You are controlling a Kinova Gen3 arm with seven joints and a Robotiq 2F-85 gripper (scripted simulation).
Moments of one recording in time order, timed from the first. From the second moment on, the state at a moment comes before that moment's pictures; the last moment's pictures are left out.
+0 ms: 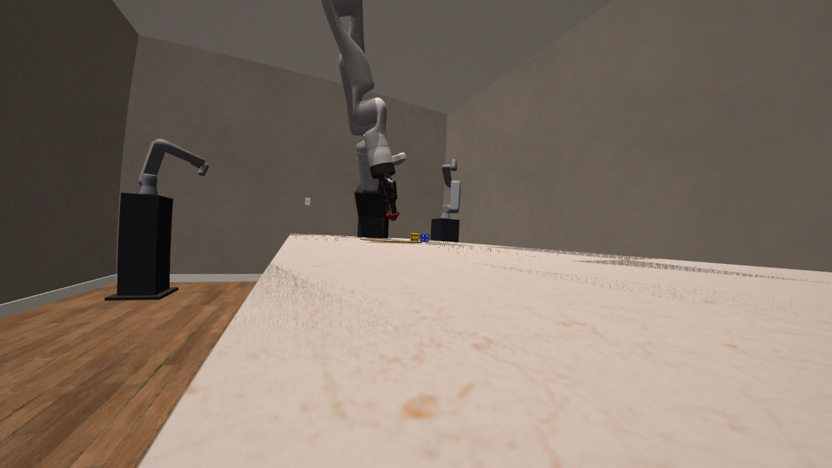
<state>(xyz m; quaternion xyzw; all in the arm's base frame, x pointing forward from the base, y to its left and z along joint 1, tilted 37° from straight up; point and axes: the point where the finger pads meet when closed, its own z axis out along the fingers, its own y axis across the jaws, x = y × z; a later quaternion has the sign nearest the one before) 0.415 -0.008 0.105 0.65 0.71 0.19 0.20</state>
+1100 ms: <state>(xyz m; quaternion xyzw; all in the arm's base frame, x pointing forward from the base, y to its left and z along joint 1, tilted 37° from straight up) 0.414 -0.001 0.103 0.62 0.73 0.25 0.12</state>
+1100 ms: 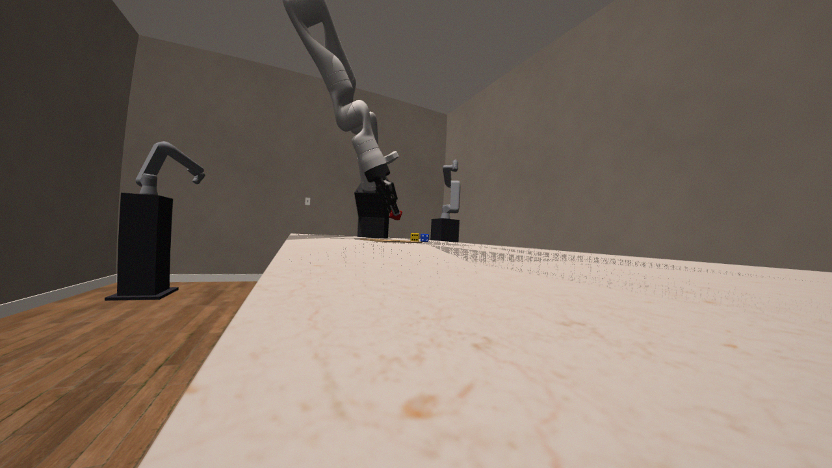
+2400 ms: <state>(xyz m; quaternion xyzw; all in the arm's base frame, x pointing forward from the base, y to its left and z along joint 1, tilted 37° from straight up) 0.413 -0.002 0.103 0.60 0.74 0.30 0.07</state>
